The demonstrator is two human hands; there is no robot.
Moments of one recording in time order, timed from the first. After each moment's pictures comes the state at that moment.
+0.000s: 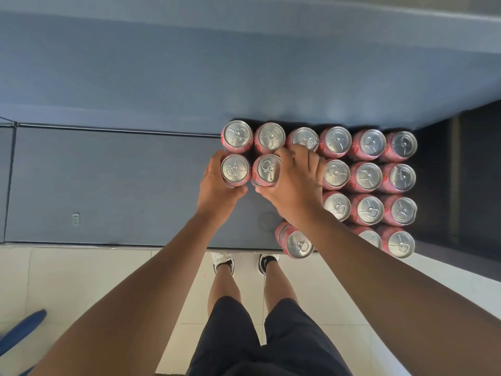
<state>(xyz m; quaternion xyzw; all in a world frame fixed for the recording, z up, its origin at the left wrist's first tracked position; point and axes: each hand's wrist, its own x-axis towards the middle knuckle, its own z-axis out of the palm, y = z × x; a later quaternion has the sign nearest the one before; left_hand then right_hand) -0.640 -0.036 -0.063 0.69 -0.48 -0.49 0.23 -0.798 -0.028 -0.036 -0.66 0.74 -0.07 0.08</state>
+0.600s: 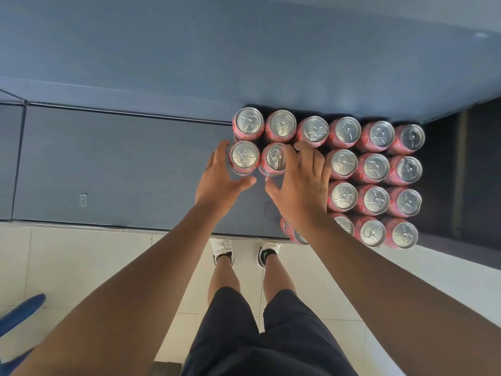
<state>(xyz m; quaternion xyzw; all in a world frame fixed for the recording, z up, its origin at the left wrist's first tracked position) -0.623 -0.025 -0.047 0.70 -0.52 -0.47 0.14 -0.785 0.000 -0.025 -0.67 0.74 -0.05 0.05</state>
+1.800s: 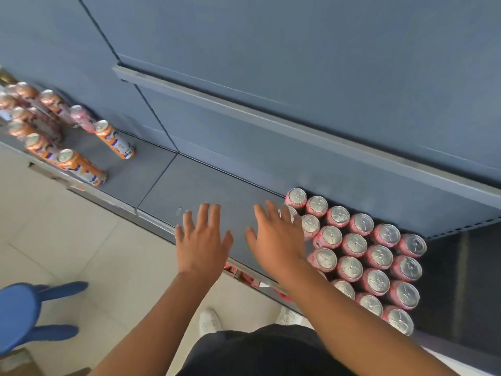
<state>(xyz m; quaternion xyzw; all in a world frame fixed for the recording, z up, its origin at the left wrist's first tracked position) -0.571 0.099 0.145 0.83 -0.55 -0.08 -0.03 -0.704 0.037 0.145 -0.82 0.55 0.03 0.15</state>
